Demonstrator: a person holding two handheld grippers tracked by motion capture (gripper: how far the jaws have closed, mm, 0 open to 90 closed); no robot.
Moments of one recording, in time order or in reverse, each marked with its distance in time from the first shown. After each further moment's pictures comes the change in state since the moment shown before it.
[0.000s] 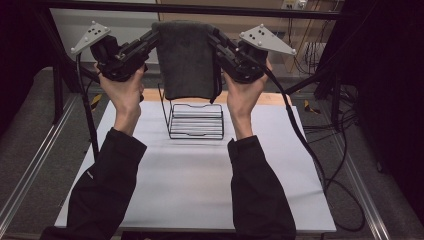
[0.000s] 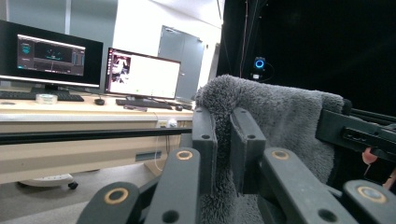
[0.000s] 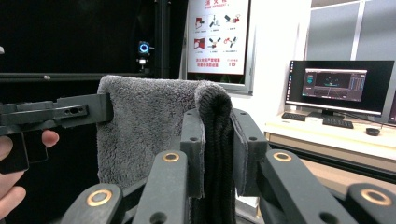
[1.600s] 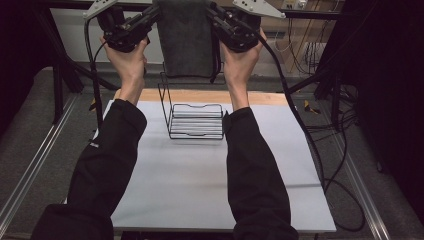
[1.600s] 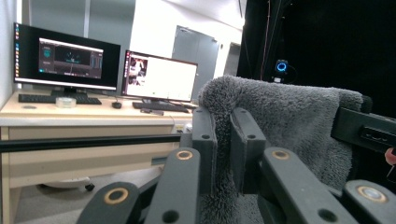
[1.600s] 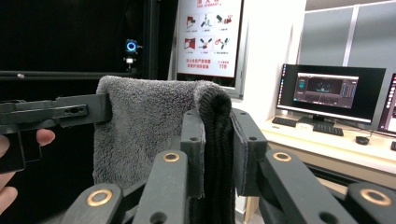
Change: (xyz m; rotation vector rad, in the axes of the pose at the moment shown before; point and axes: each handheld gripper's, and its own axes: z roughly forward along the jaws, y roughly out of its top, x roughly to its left) left arm 0.043 0.015 0.054 0.019 0.056 -0.007; right arm -0.035 0.014 0.059 0.019 -0.020 -0.028
